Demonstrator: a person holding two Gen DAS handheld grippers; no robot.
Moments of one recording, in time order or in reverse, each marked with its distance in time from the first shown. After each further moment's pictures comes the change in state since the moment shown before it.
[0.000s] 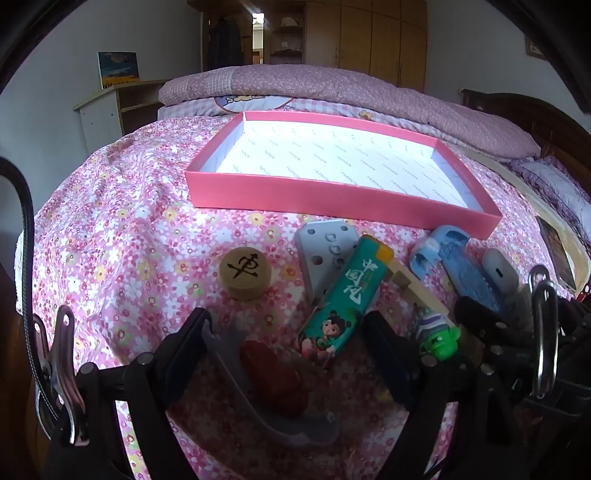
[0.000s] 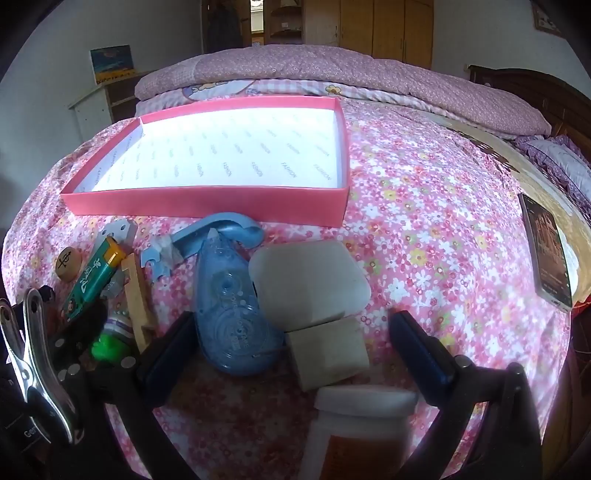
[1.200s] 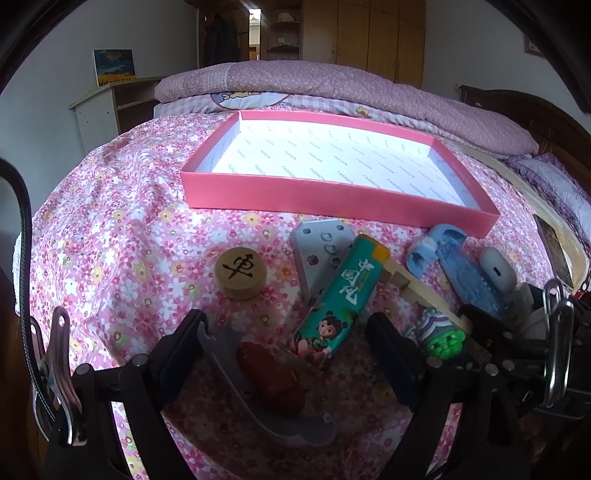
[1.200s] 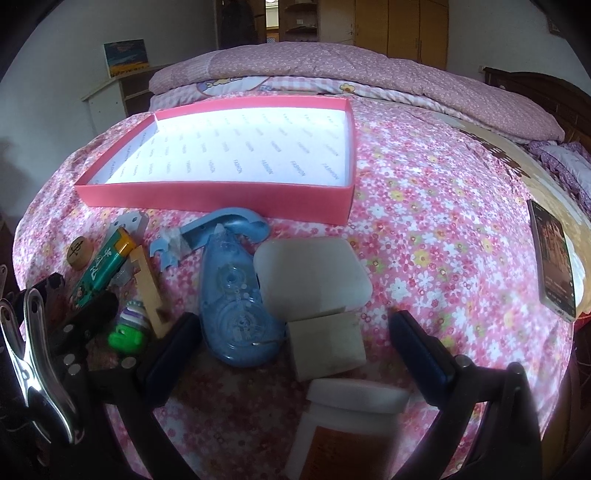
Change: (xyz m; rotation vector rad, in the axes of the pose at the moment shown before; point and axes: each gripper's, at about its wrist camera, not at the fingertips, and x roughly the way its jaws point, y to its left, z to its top) left arm 0.003 0.001 0.006 0.006 0.033 -0.011; right arm -0.006 -0.004 -0.002 -0.030 0.013 0.060
